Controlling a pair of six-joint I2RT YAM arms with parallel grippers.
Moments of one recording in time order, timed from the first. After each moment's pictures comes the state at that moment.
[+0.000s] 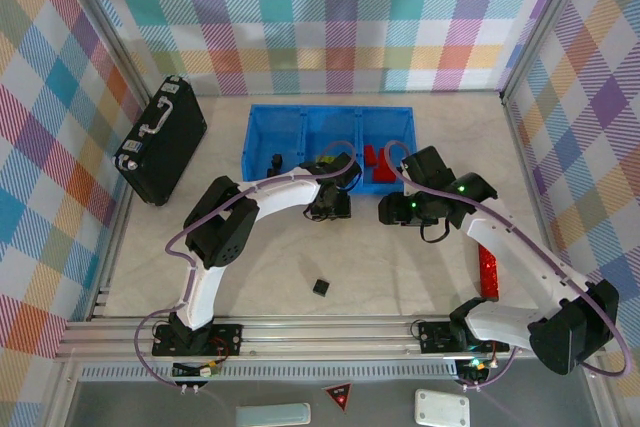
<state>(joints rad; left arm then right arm) -0.79 2.09 1.52 -0.71 -0.05 -0.76 0.54 1.18 1.09 -1.00 -0.12 0.47</state>
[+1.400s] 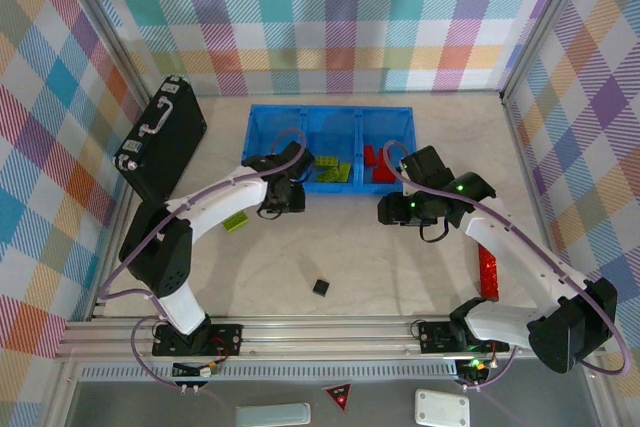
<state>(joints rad) -0.62 1.69 1.28 -0.85 -0.15 -0.65 0.54 1.19 1.09 -0.99 -0.12 0.47</state>
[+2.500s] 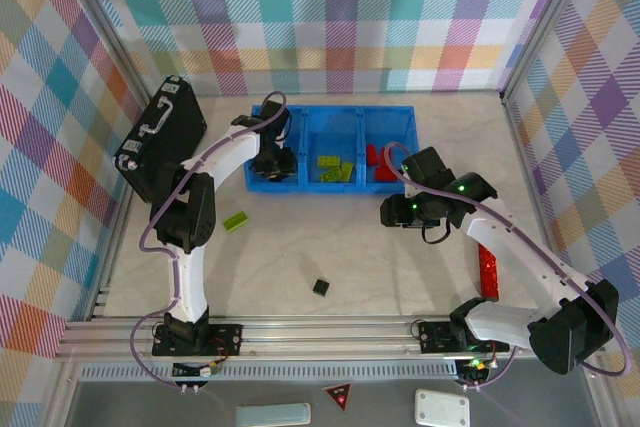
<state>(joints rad) -0.38 2.05 1.67 -0.89 0.08 -0.46 0.54 1.18 1.09 -1.03 -0.11 0.47</state>
